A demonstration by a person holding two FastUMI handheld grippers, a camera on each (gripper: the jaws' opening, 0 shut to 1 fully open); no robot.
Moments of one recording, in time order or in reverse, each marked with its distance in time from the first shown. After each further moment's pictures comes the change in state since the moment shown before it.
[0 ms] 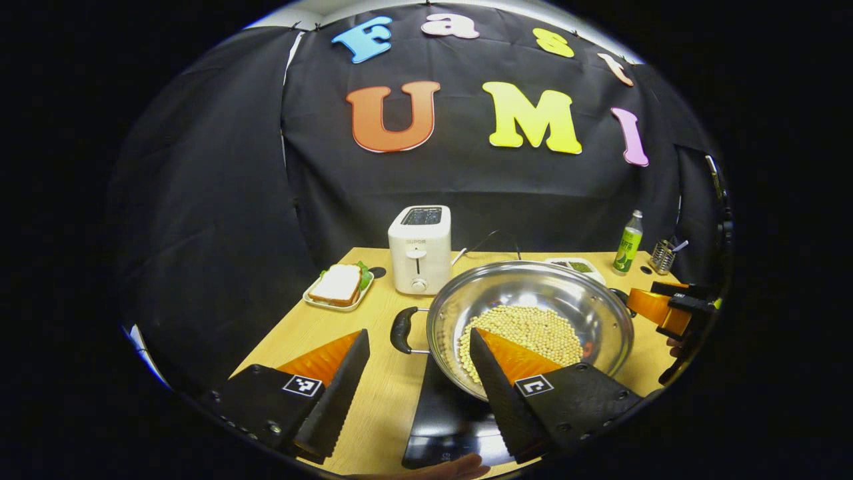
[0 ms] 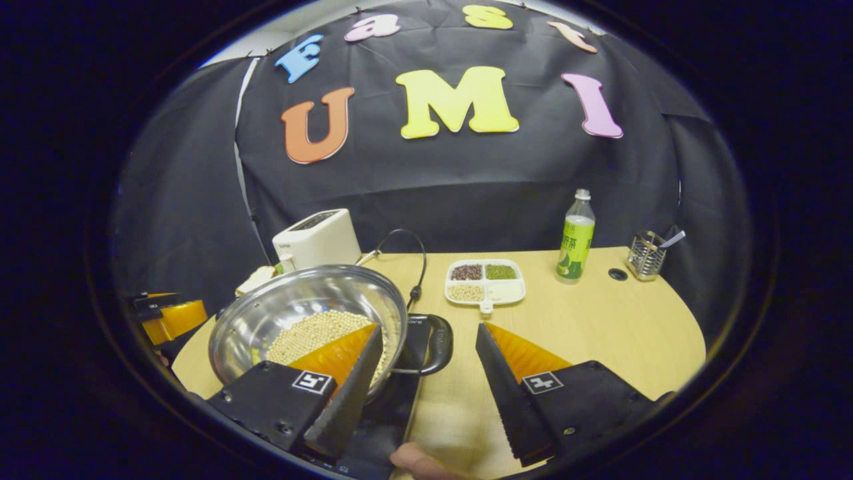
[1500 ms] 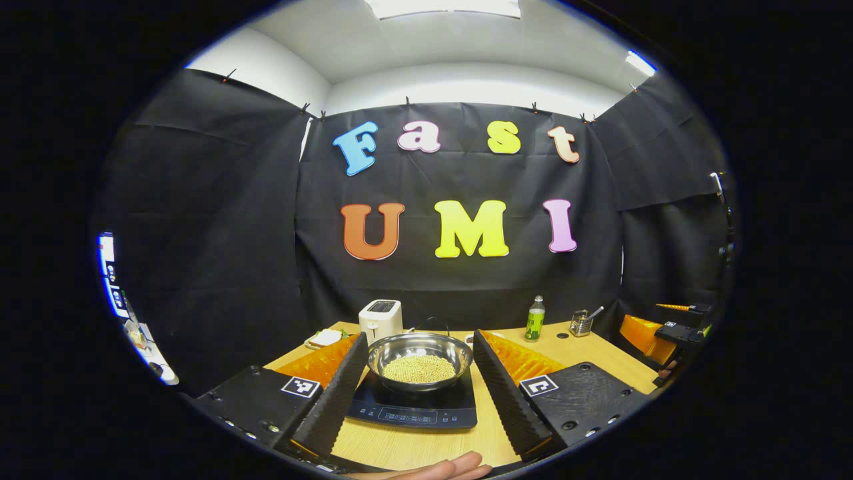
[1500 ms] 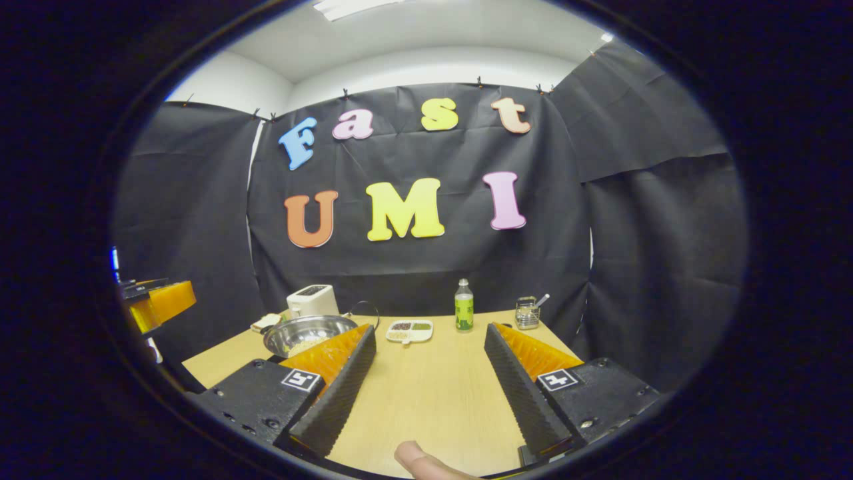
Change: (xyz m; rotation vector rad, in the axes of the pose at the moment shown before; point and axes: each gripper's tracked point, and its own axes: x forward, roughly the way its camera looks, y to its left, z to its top) left arm -0.286 -0.127 0.071 -0.047 -0.434 -0.040; right arm -0.330 -0.118 0.046 0.006 -0.374 -0.111
